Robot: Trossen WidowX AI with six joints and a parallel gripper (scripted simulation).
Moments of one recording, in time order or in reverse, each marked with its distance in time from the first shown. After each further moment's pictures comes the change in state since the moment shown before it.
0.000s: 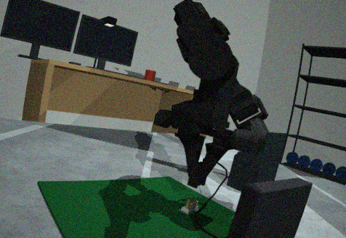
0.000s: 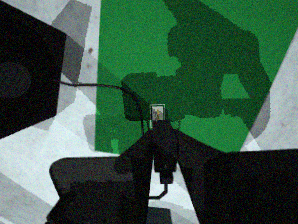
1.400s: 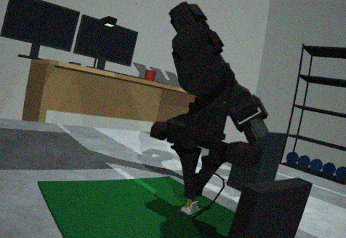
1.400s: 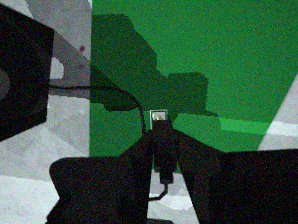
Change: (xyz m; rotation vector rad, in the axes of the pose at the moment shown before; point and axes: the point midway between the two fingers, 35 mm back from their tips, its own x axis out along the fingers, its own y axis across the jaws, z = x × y) arm 0.021 -0.001 0.002 0.002 0.004 0.010
